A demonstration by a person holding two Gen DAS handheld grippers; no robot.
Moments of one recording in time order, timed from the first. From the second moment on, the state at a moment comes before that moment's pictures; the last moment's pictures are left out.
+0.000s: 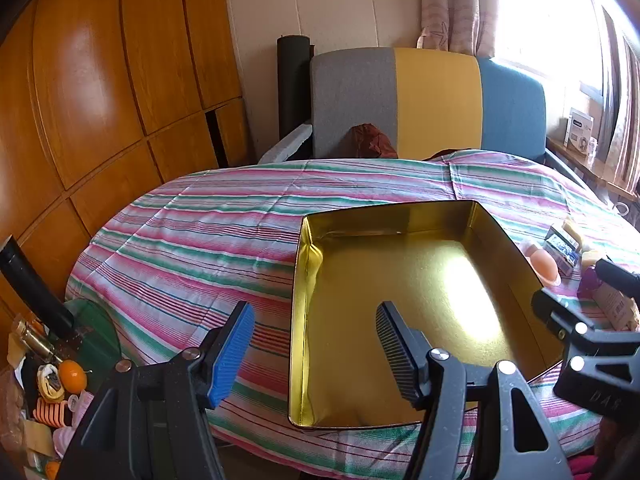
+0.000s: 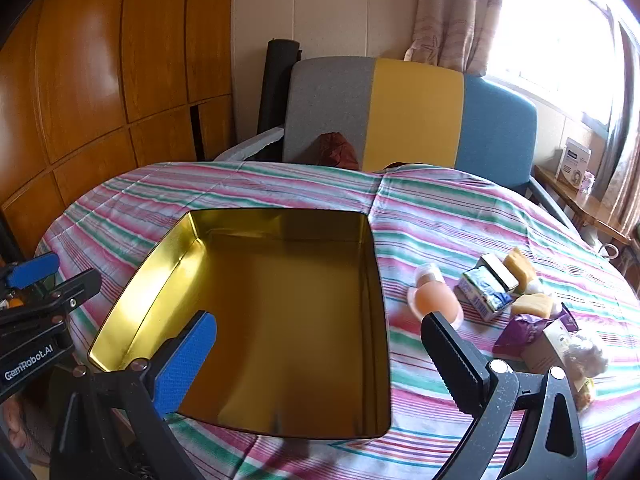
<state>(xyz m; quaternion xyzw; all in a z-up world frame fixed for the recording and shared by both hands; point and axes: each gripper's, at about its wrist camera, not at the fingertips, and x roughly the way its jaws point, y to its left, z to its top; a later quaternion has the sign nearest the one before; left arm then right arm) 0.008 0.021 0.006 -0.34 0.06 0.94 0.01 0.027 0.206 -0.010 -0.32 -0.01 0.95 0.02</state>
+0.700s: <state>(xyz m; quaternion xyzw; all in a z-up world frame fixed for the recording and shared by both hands) 0.010 0.042 -0.002 -0.36 0.08 0.93 0.06 0.035 0.241 0.001 -0.32 0.00 0.95 0.04</state>
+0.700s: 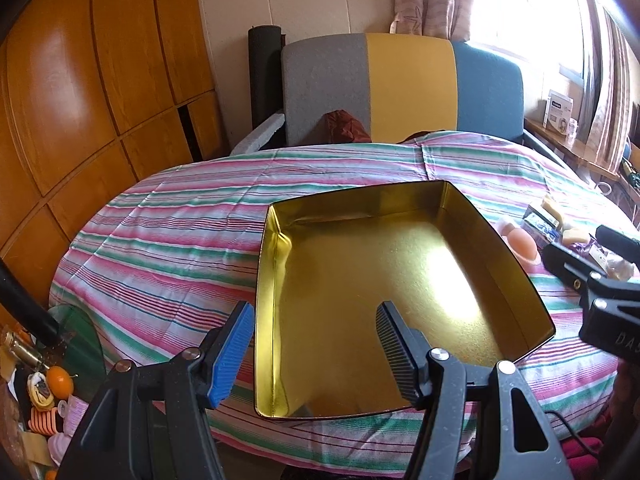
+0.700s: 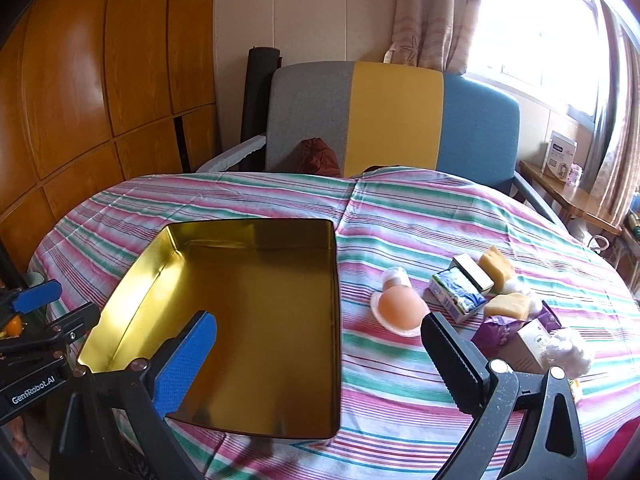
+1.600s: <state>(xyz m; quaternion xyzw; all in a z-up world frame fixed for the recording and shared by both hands) -0.027 0.186 0.020 -0.43 0.10 0.84 0.31 0.060 0.496 -0.001 -0.28 0.14 0.92 0.24</state>
